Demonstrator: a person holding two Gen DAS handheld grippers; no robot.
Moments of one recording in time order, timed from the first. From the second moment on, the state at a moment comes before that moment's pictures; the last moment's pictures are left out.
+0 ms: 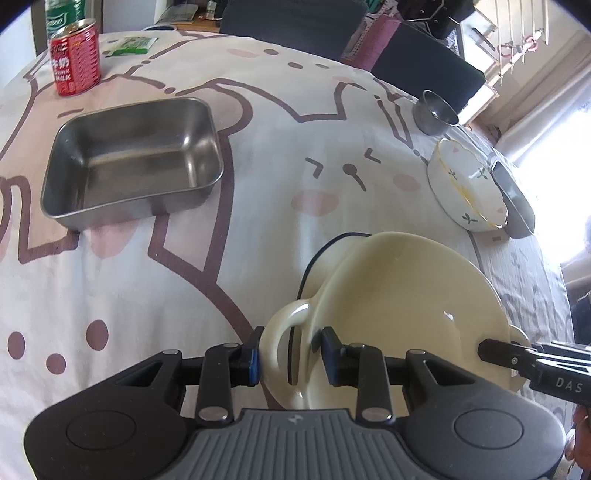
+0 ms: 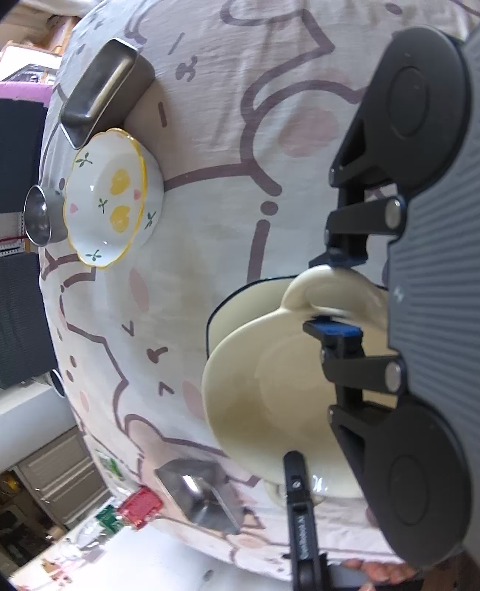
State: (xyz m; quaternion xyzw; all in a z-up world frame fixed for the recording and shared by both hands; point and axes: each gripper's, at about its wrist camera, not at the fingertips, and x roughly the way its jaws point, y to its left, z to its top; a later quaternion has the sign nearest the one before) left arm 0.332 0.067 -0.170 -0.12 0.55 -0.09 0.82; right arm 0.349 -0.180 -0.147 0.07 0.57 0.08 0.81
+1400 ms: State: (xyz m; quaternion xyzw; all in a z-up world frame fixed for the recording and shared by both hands) left arm 0.326 0.055 -0.165 -0.05 0.54 -0.08 0.83; right arm 0.352 -0.192 -0.160 0.09 0.57 0.07 0.82
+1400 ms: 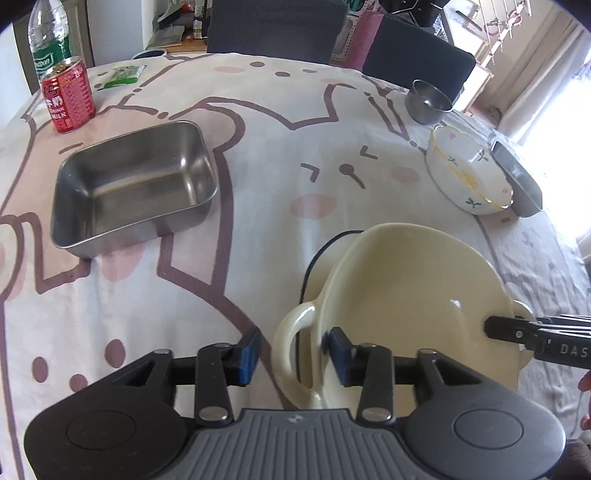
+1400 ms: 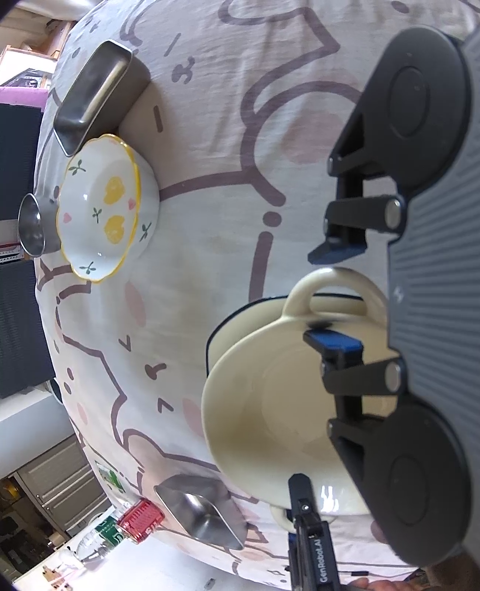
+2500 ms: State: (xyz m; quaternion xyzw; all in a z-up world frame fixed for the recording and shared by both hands) left arm 0.317 -0.013 -0.061 -0.05 0.37 -0.17 0.91; right arm 0.333 -0.241 -0.051 0.15 0.37 0.02 0.92
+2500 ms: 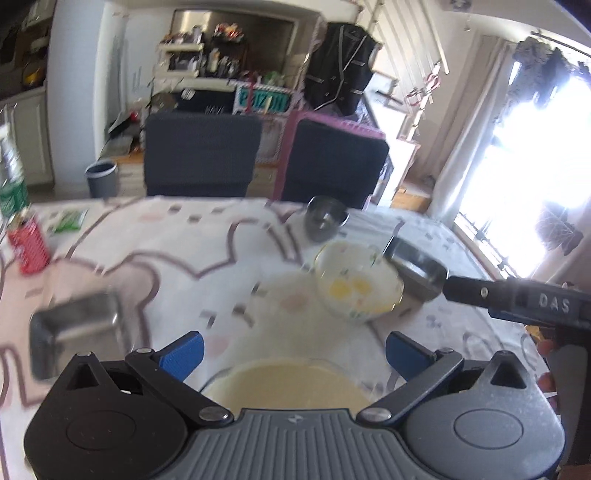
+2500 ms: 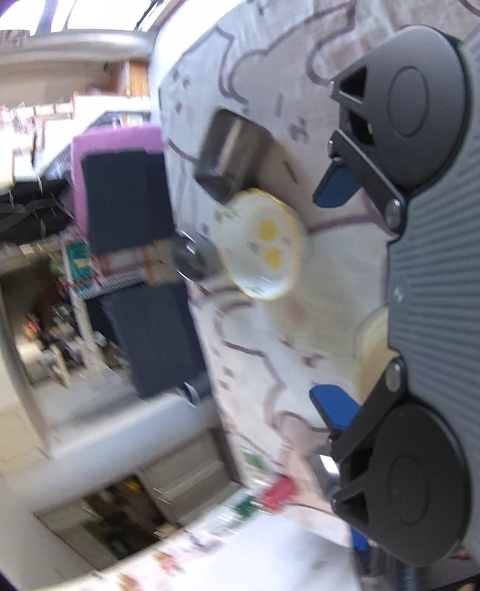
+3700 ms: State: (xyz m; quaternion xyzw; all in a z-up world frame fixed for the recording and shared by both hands) left arm 0.523 -0.131 -0.162 0.03 0.47 -0.19 0.86; right arm 0.463 -0.309 -0.192 0.33 0.45 -0.09 0.82
